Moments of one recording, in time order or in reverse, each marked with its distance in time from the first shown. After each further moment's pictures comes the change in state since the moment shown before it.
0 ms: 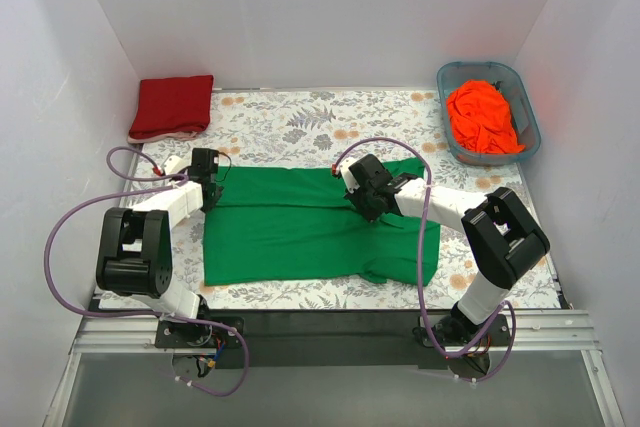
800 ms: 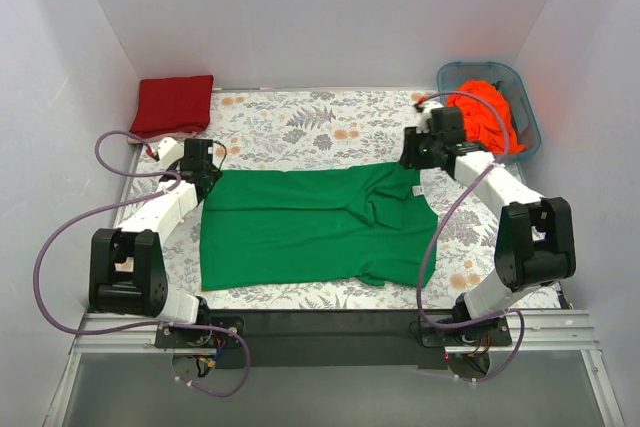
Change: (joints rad) left arm 0.000 -0.122 0.027 -0.043 -0.087 0.128; right arm -0.392 -0.094 0.124 0.022 -0.202 0.213
